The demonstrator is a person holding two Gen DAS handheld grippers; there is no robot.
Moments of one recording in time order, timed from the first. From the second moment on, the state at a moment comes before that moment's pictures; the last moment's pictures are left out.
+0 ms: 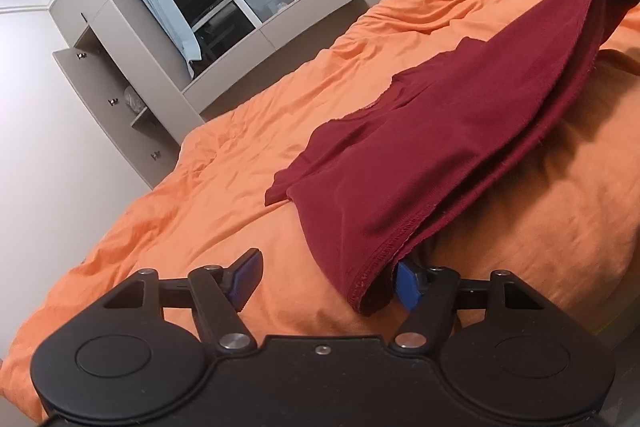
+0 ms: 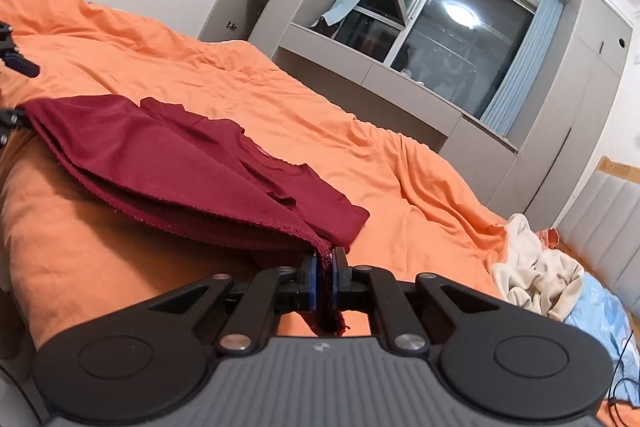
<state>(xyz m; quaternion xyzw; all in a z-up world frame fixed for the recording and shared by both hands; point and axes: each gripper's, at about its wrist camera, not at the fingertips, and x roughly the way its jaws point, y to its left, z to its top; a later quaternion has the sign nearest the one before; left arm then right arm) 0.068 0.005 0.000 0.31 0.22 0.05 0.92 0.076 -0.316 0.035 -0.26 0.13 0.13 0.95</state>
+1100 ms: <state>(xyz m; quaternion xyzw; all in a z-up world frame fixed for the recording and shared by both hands) 0.030 0.047 0.089 0.14 0.02 0.01 0.99 -0.006 -0.326 0.088 -0.20 -0.06 0.07 0.98</state>
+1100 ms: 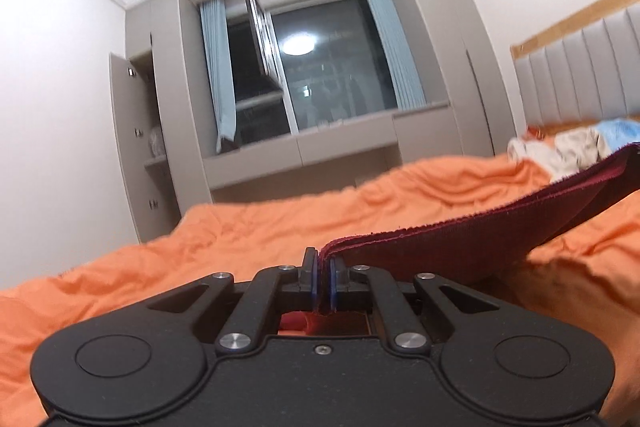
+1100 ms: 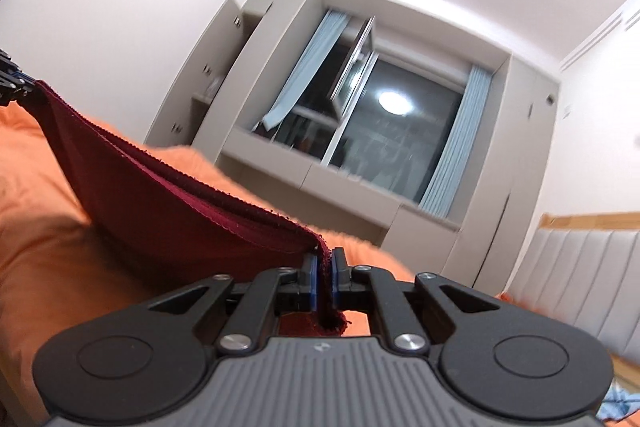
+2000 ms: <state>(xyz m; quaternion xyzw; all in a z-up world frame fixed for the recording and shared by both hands) 0.092 0.042 0.134 0.12 -0.01 -0.01 0.99 0.161 -0.314 0.113 -0.24 -0.06 0.08 0.97</state>
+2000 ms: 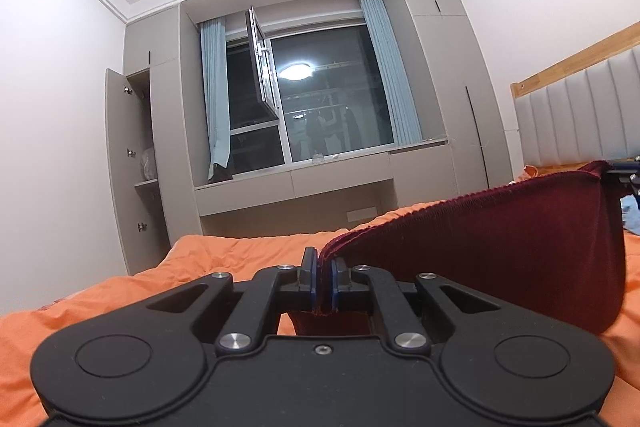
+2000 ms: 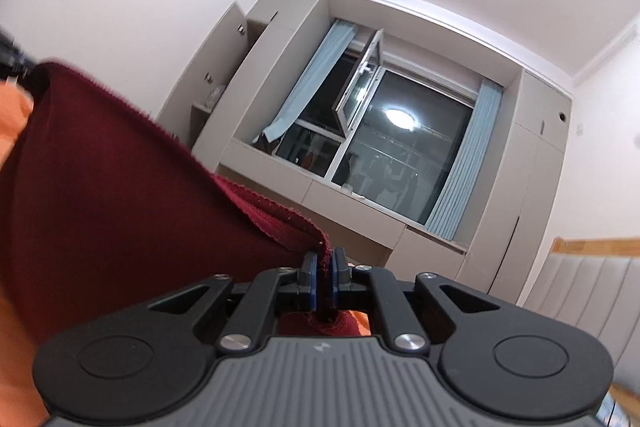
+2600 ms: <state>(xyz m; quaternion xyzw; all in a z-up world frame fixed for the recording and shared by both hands) 0.335 0.066 0.081 0.11 0.15 0.05 0.98 0.362 -0.264 0.031 -0.29 0.07 0.13 0.95</state>
